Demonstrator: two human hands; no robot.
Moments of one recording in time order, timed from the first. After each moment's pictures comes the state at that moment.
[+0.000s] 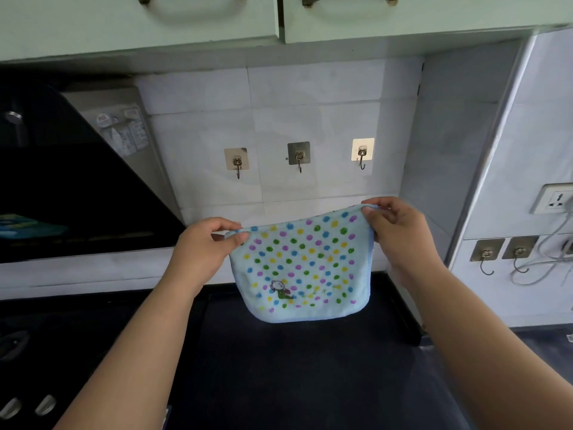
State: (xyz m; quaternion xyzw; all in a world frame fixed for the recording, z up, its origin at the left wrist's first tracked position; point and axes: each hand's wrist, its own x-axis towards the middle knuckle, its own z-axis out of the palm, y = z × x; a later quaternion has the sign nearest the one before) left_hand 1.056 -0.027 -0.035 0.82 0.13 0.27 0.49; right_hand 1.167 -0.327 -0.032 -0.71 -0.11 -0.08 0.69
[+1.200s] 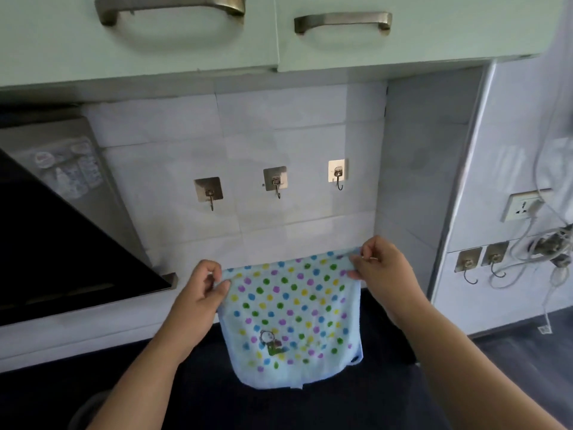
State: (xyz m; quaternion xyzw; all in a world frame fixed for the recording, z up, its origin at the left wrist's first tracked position) left_hand 1.098 0.018 -0.082 0.81 0.03 0.18 0.55; right_hand 1.186 -0.301 -0.066 -0.76 -0.04 -0.09 0.64
